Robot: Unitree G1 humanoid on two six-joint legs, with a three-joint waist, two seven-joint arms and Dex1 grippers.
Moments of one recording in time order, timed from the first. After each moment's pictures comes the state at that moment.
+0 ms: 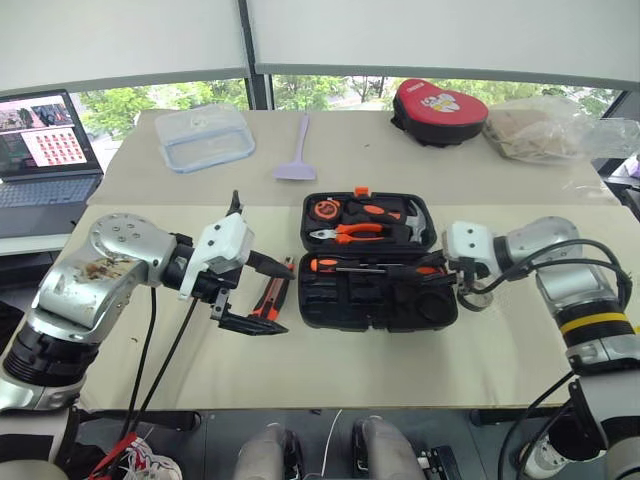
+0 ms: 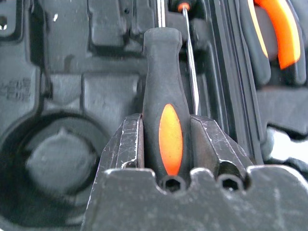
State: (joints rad) left arm -0.59 0.92 -0.14 -0.29 -0.53 0.61 -1.39; right arm -0.74 -0.78 0.23 0.48 -0.02 -0.12 1.35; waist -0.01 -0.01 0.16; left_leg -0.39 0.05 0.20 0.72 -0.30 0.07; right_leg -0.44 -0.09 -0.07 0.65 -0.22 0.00
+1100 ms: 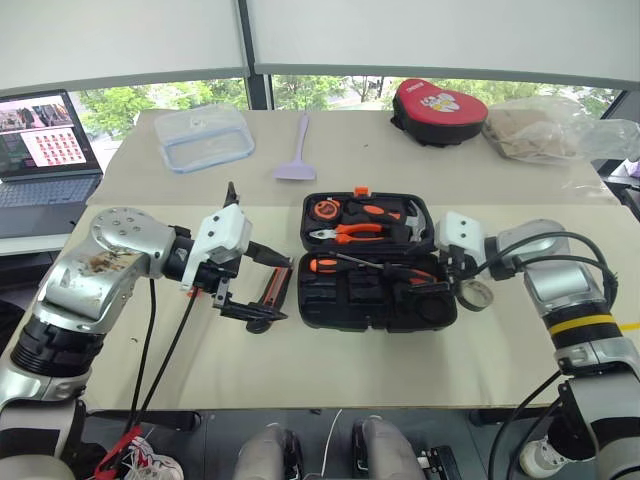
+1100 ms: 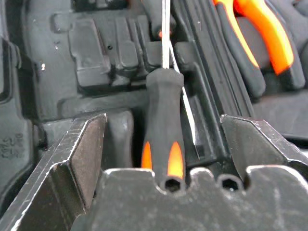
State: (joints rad) left arm -0.62 0.89 -0.15 -0.22 -0.49 0.57 -1.39; right arm -0.73 -0.72 0.19 0.43 0.04 0.10 1.30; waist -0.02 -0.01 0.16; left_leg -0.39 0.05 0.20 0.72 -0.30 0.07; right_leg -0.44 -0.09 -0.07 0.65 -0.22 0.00
